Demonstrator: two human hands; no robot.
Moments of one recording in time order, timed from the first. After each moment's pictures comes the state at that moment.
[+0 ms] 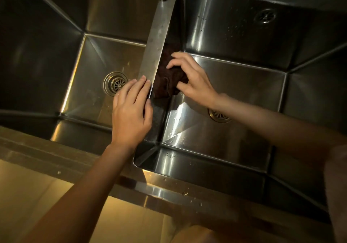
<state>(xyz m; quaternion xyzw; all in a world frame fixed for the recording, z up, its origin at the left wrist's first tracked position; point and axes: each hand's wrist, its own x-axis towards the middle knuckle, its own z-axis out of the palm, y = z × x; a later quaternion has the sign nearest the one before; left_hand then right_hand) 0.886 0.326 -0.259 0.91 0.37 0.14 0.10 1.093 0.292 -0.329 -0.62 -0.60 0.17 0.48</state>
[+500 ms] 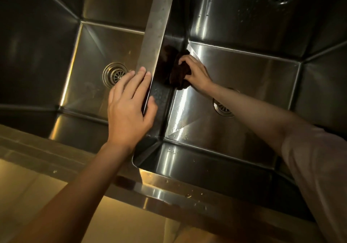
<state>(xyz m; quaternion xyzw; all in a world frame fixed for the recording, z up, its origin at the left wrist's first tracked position) 0.886 0.326 -0.259 0.91 0.36 0.15 0.11 1.114 0.322 -0.454 -0.71 -0.52 0.30 0.37</state>
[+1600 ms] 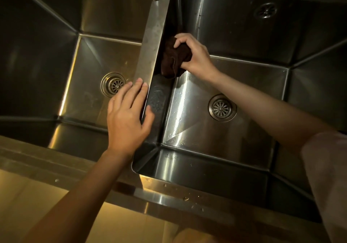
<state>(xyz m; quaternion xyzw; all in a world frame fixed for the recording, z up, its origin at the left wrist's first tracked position) 0.886 0.327 -0.259 0.92 0.36 0.14 0.09 1.143 0.342 -0.372 -0.64 -0.51 0.24 0.53</state>
